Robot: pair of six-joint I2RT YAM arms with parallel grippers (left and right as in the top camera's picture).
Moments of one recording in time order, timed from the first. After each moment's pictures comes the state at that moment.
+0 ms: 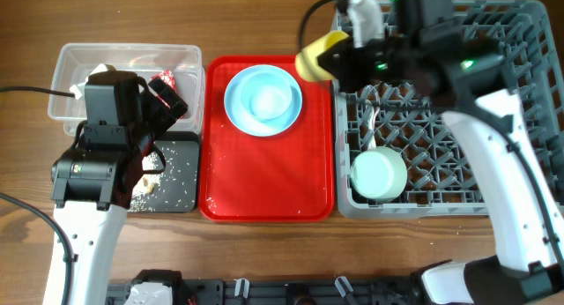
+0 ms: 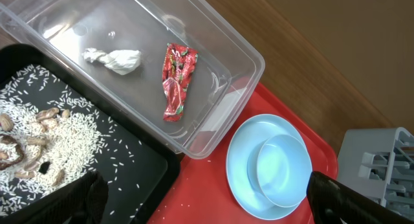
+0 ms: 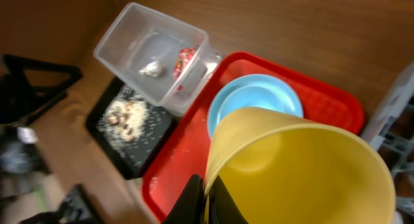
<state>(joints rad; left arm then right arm) -0.08 1.12 1.16 -0.85 -0.15 -0.74 0.30 1.59 1.78 -1.03 -0.57 0.03</state>
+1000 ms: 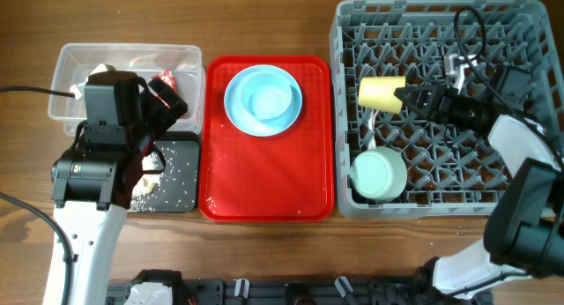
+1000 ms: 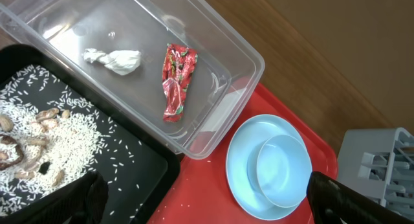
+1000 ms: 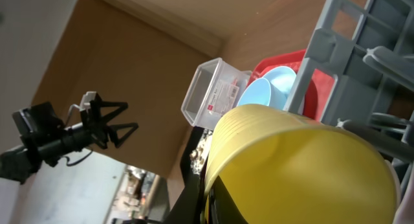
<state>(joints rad) -0.08 1.12 1.16 -0.85 -0.15 -0.74 -0.34 1.77 1.00 -0.29 -1.49 0.05</state>
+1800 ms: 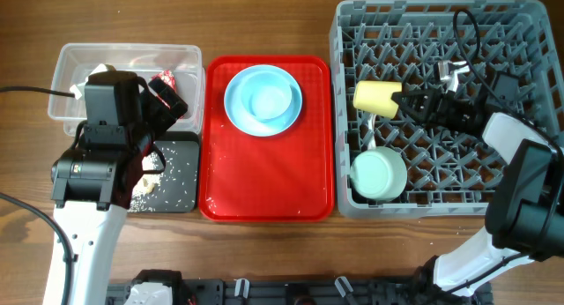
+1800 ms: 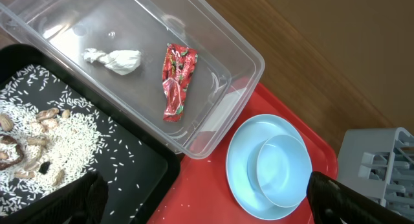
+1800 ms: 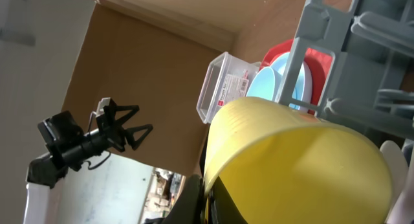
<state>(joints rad) -0.08 1.12 1.16 -0.85 -0.15 -0.74 -0.34 1.87 1.00 -0.28 -1.55 0.09</state>
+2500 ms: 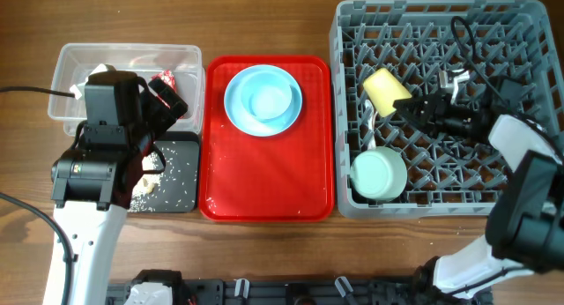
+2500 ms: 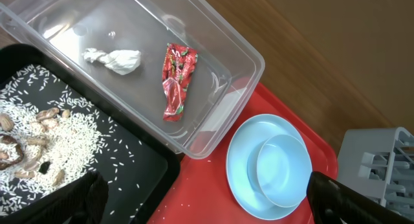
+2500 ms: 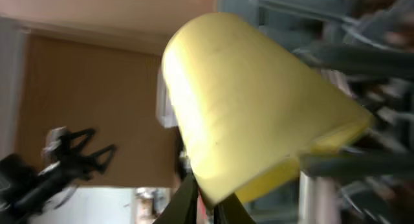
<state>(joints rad) -0.08 1.12 1.16 -0.85 -0.15 -0.74 -0.36 1.78 1.00 -0.51 -1.26 0.11</state>
